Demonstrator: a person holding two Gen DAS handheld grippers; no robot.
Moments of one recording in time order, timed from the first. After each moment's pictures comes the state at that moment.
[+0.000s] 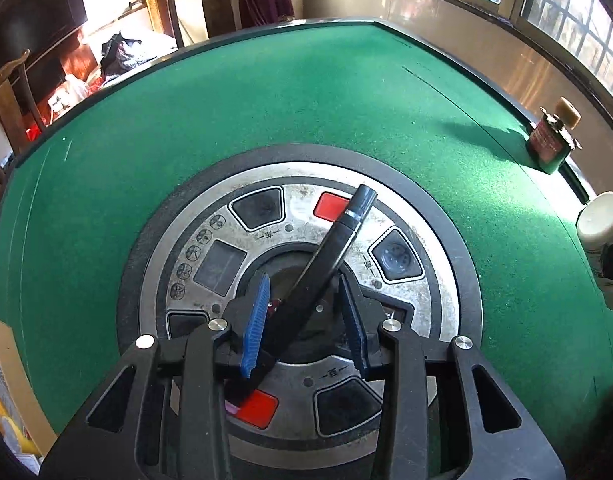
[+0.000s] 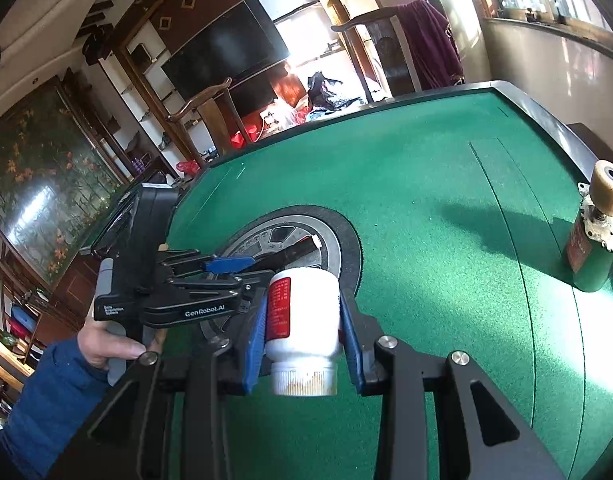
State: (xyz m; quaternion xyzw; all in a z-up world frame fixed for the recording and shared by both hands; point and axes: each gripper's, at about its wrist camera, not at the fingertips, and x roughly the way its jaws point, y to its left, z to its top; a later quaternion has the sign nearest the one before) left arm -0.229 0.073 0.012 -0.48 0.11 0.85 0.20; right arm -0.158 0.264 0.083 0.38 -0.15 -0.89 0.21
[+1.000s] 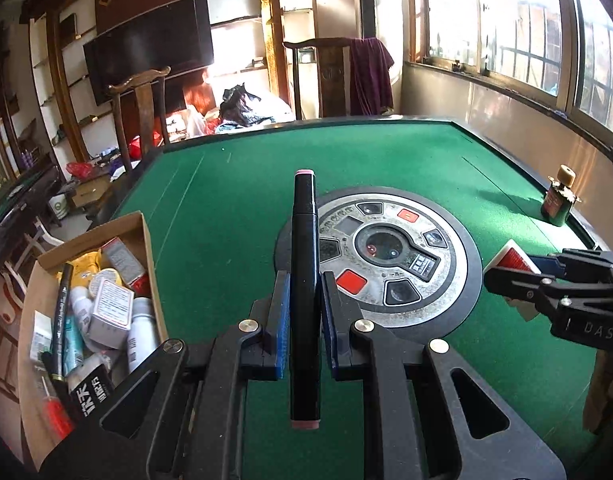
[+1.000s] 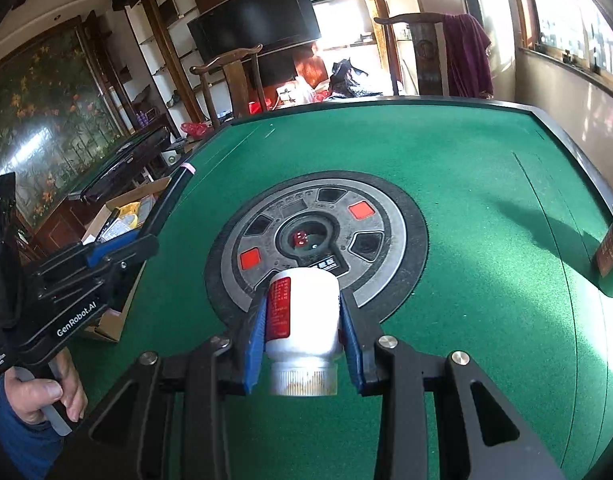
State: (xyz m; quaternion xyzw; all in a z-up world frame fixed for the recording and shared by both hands) left arm -0.079 -0.015 0.072 -0.33 0.04 0.94 0.03; right arm -0.123 0.167 0.068 0.39 -0.04 -0.89 0.22
